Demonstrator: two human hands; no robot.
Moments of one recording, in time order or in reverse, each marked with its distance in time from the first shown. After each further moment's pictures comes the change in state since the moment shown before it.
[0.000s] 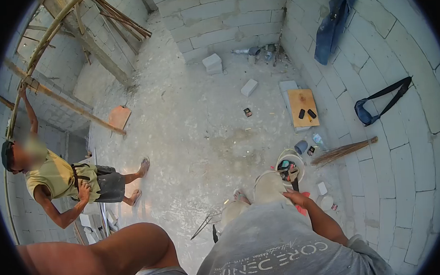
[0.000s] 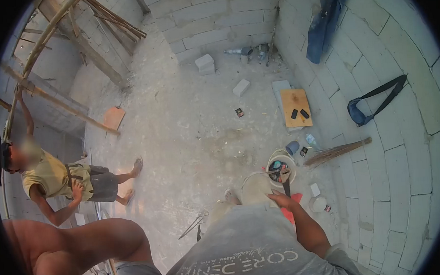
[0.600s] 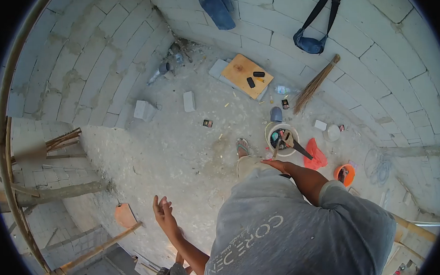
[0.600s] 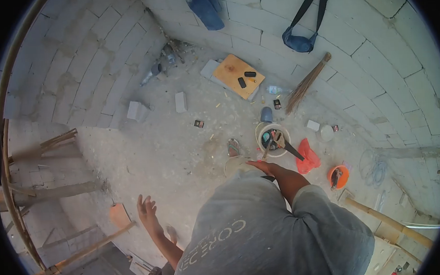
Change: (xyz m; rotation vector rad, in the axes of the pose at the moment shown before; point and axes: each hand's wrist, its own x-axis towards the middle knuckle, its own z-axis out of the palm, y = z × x) left_hand -0.371 -0.149 0.226 -0.369 -0.726 -1.786; right_hand 0.164 -0.065 -0.024 0.765 0.067 0.029
